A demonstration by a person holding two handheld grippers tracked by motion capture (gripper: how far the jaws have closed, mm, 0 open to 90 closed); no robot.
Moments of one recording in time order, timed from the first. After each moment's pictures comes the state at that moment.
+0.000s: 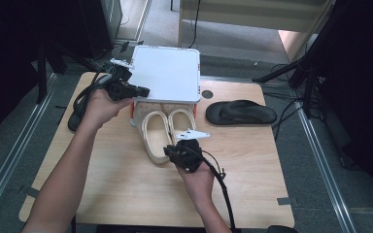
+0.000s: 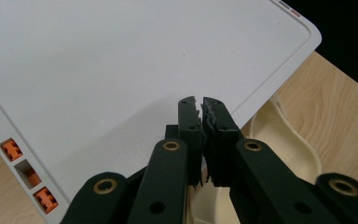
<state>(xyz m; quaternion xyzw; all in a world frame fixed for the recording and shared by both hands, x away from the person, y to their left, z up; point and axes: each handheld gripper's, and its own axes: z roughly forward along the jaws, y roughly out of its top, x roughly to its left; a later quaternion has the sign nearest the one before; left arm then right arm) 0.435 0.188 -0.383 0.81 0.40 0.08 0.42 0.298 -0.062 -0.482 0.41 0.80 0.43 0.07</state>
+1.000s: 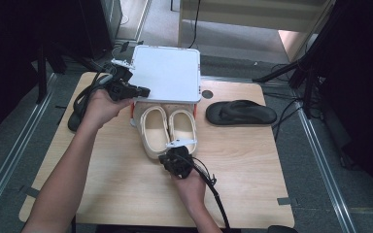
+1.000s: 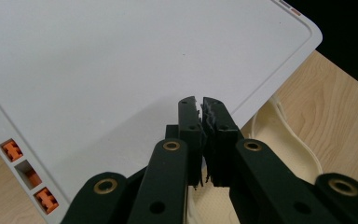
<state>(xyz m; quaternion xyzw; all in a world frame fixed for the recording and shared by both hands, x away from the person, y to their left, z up) 0.434 0.186 -0.383 0.81 0.40 0.08 0.42 0.296 -0.040 -0.515 0.40 0.83 0.39 0.05</state>
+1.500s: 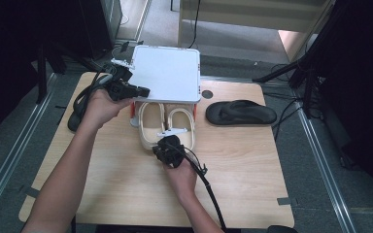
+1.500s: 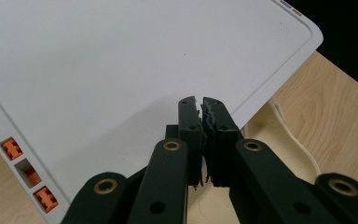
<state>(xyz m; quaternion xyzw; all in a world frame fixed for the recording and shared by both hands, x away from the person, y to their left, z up) 0.434 0.187 -0.382 0.81 0.41 0.08 0.42 0.322 -0.014 -0.509 0.41 0.82 0.38 0.06</state>
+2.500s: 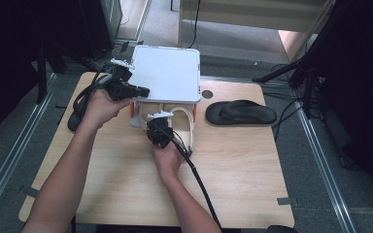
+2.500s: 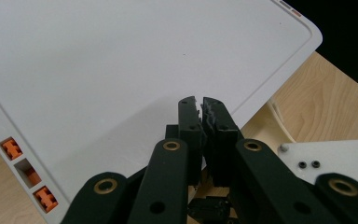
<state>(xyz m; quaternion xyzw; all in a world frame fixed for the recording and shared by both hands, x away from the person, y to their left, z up) 0.434 0.187 -0.383 0.81 0.41 0.08 0.42 0.379 0.030 -0.516 0.45 0.79 0.38 0.13</state>
